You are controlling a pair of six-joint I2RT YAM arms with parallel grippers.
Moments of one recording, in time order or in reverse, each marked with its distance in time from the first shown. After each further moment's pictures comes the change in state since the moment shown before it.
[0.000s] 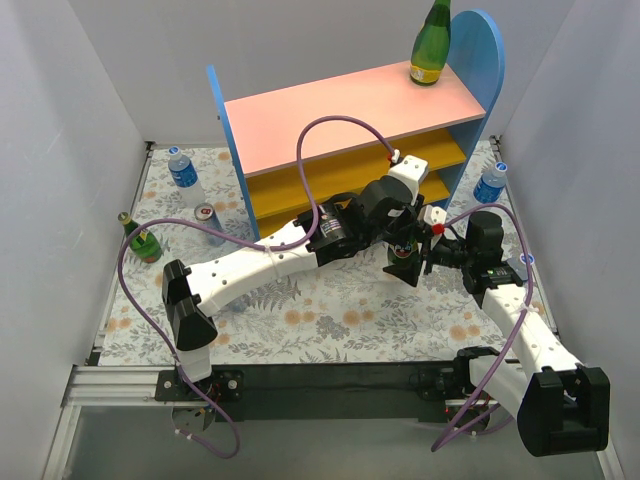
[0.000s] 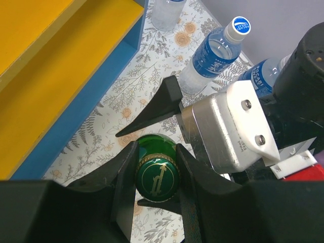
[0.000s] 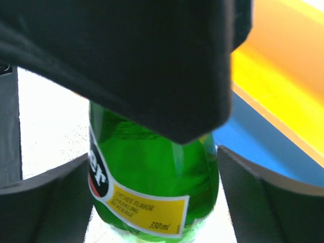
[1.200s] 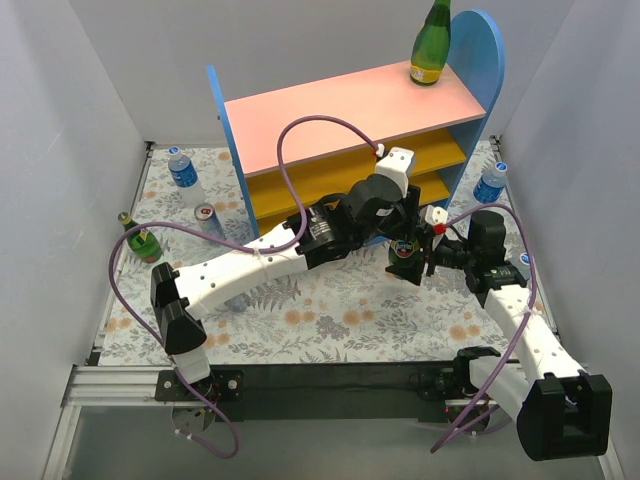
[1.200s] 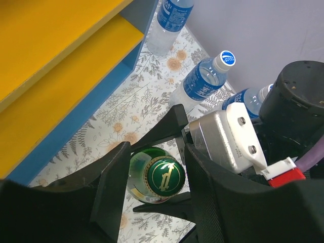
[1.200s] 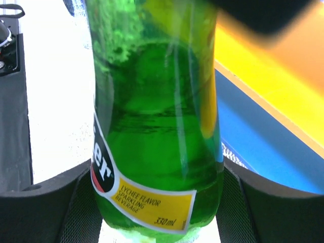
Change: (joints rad) left arm 0.005 -0.060 -0.078 0.109 -0.020 -0.072; right arm -0.007 -0.026 0.031 -0.111 -0.008 -0.034
